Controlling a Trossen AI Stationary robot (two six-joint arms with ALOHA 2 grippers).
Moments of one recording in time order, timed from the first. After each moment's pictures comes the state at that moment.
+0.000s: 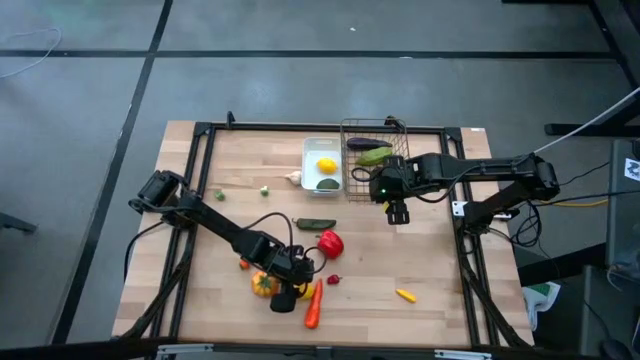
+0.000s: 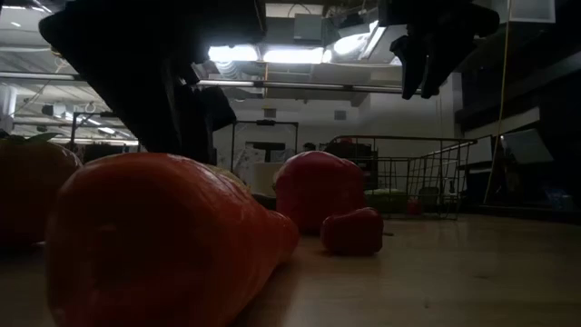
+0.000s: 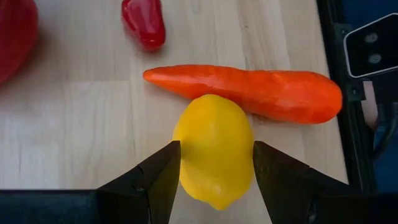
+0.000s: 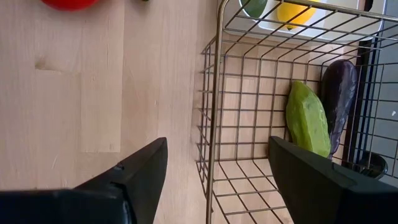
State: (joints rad) left arm -0.43 1.83 1.13 -0.30 0.06 -0.42; right arm 0.01 1.44 1.35 -1.18 0.22 -0.14
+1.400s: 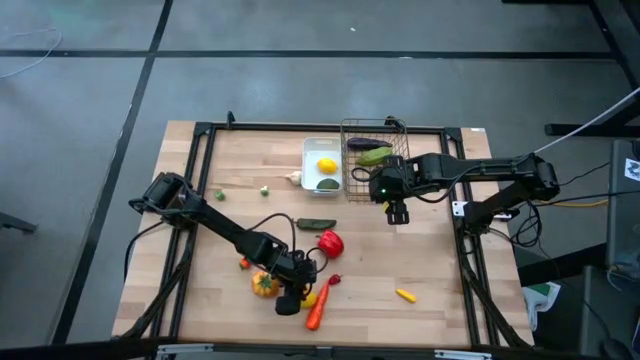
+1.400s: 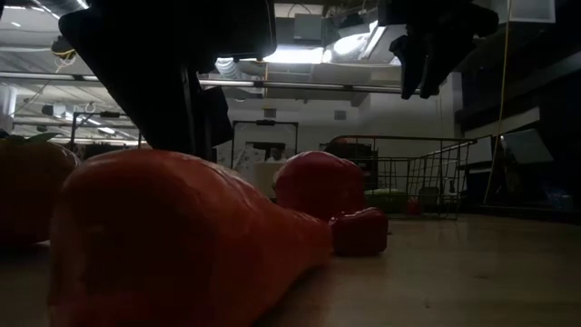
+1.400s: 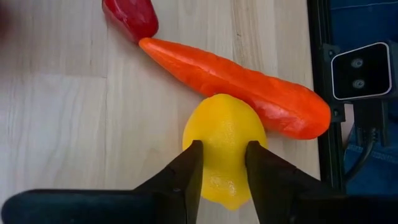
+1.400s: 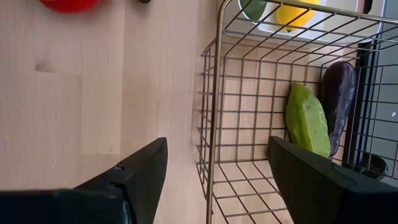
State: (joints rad) left arm -0.42 1.89 1.13 -0.24 0.14 -0.55; right arm 0.01 1.44 1.35 -1.17 0.22 -0.14
